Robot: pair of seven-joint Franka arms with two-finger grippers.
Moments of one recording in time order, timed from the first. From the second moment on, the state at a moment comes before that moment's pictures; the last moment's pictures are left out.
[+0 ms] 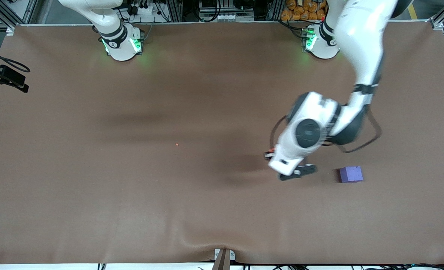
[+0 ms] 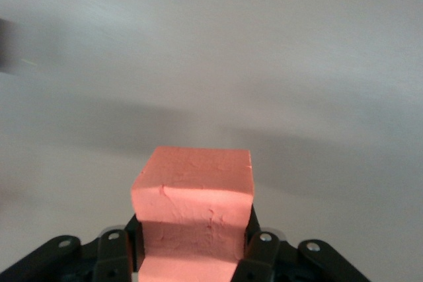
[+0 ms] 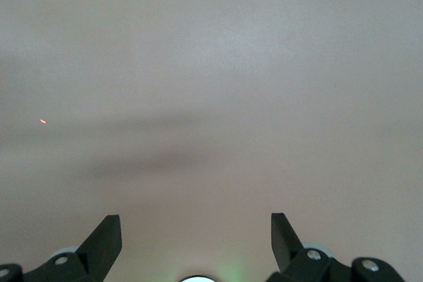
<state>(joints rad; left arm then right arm) -0.27 0.61 -0.18 -1.38 0.07 1.86 -0.65 0.01 -0.06 -0.08 -1.58 -0.05 1.46 0.01</state>
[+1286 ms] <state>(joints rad) 0.22 0.40 -0.18 -1.86 0.07 2.10 0.10 -0.01 -0.06 -0.08 -1.57 0.02 1.45 0.03</state>
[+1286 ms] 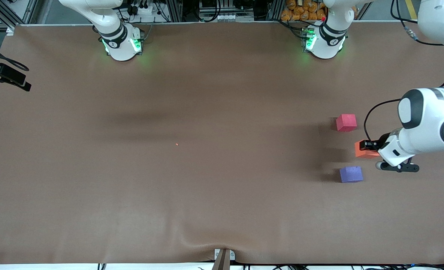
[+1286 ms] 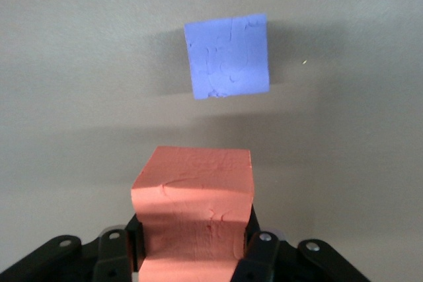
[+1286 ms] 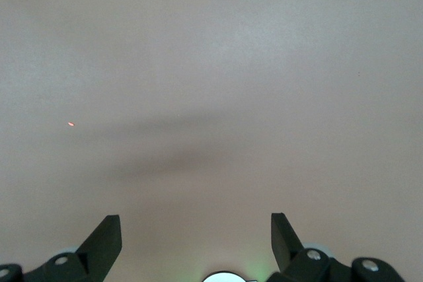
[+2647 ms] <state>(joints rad) 0.20 0.50 -0.19 -1.90 0.13 2.21 0.10 0.03 -0.06 -0.08 -1.58 0.02 1.45 0.03</state>
